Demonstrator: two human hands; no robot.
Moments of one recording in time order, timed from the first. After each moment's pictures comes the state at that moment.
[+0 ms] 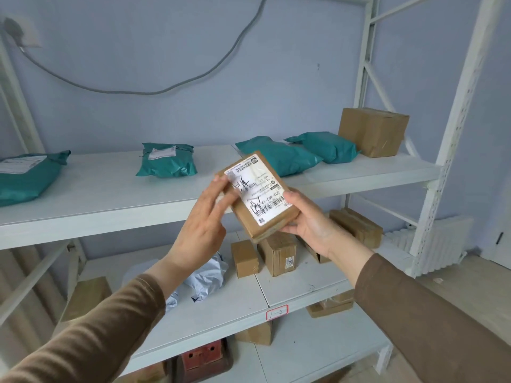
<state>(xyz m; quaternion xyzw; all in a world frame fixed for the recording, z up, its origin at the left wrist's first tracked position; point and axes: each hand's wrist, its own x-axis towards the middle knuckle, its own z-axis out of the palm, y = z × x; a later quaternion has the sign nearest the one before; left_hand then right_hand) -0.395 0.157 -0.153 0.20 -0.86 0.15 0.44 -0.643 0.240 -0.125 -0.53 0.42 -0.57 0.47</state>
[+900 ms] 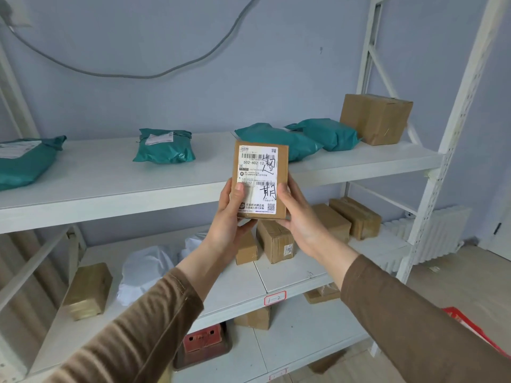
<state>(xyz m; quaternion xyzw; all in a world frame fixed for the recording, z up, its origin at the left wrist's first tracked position) -0.461 0.205 -0.152 0.25 -0.55 -0.62 0.50 -0.617 0.243 -0.144 -0.53 0.43 -0.61 0.41</state>
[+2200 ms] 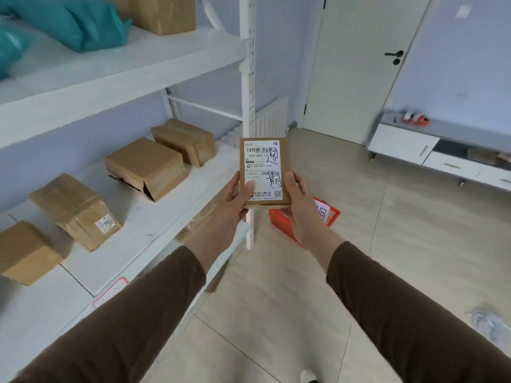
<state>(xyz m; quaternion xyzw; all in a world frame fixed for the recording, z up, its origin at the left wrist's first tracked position) -0.837 0.260 -0.331 0.17 -0.59 -0.77 0.16 -0.931 0.393 -0.327 -0.08 0.59 -0.77 0.23</state>
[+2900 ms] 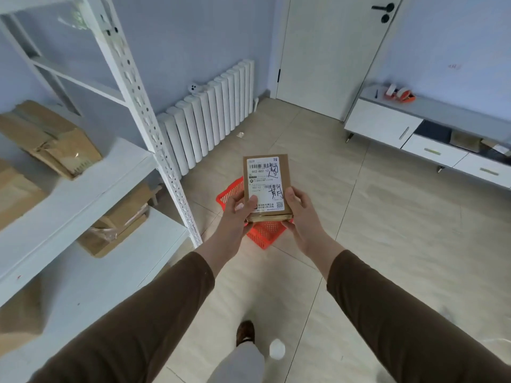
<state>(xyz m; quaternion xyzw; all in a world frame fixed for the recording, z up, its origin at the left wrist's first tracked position) -1.183 0.382 -0.453 0.27 -0.51 -0.82 0.06 -1.272 0.525 -0.440 0.01 0.63 -0.72 0.29</state>
